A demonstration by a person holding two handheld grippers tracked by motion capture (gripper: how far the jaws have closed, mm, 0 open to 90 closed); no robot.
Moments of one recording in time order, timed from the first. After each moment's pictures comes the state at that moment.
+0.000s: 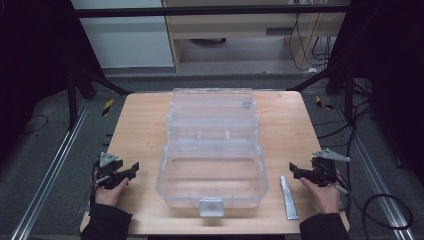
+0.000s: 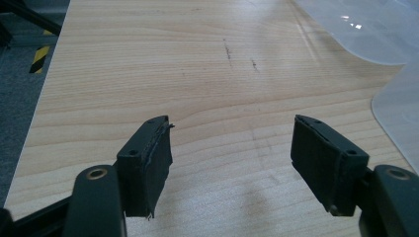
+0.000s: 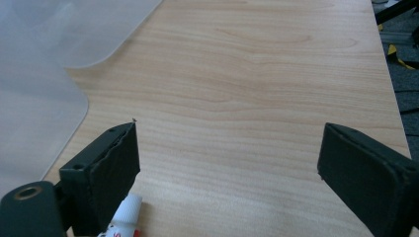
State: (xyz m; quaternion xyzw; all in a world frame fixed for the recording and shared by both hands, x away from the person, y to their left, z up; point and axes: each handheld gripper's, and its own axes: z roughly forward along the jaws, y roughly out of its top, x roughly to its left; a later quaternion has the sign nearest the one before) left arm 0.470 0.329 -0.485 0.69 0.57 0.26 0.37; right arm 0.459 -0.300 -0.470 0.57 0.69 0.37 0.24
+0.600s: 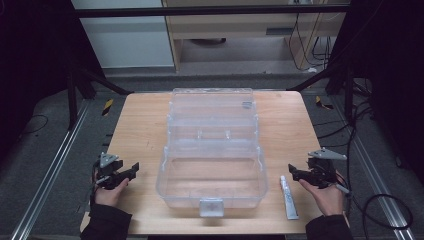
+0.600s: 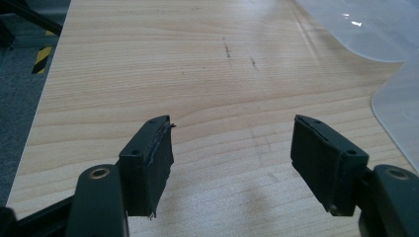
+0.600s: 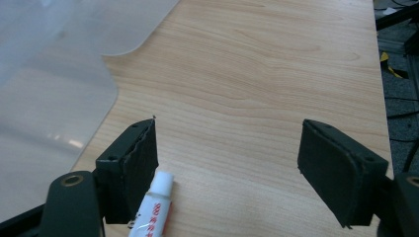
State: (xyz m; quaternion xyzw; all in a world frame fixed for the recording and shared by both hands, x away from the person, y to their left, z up) left arm 0.469 0.327 -0.484 0.69 0.56 0.26 0.37; right arm 0.445 -0.281 -0.440 0.55 0.73 0.33 0.25
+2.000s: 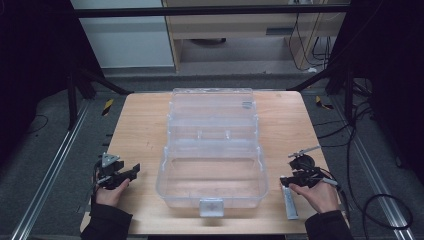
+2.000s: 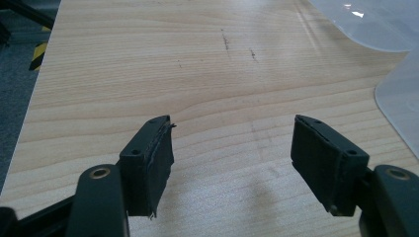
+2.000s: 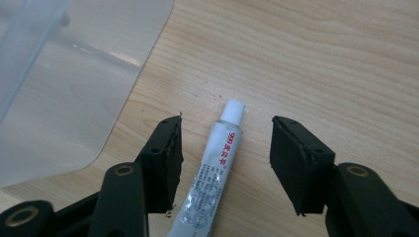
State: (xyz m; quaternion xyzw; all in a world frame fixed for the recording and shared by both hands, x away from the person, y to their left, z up) left arm 0.471 0.326 -0.488 0.70 0.56 0.25 0.36; right arm 0.449 -0.242 -0.429 0.55 0.80 0.20 0.11
